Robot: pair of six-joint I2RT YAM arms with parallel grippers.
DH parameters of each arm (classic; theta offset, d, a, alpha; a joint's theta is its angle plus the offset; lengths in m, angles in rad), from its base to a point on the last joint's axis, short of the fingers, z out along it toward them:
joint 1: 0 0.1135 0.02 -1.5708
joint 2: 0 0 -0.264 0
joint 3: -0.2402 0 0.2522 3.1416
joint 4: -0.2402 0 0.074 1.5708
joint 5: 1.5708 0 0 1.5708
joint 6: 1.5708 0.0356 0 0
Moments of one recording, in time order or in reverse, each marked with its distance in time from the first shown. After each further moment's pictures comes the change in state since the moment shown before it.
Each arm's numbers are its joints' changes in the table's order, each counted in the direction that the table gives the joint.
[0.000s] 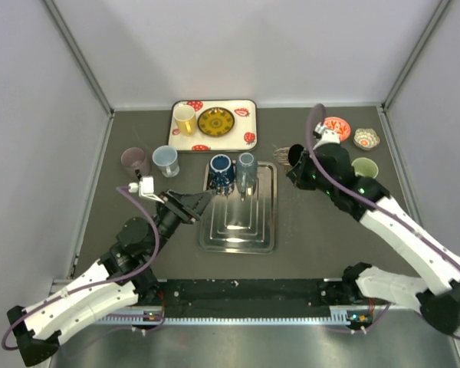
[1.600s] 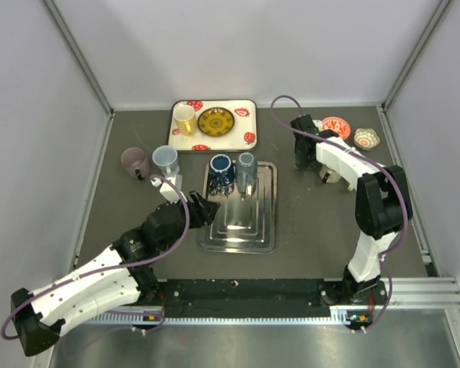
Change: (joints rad) left arm 0.008 0.189 -0.088 -0.366 -0.085 0.166; right arm -0.271 0.827 -0.382 -0.190 0.220 -0.209
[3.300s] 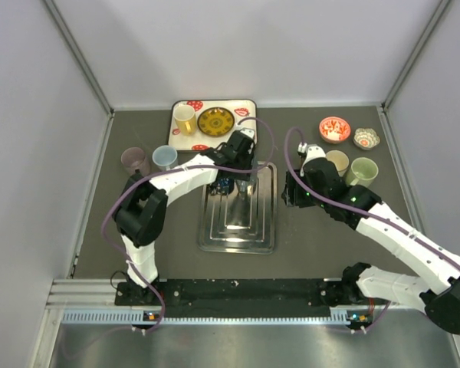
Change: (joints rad) left arm 0.204 1.207 -0.890 -0.212 0.233 0.447; right arm 0.339 -0.788 0.462 0.080 -0.156 0.050
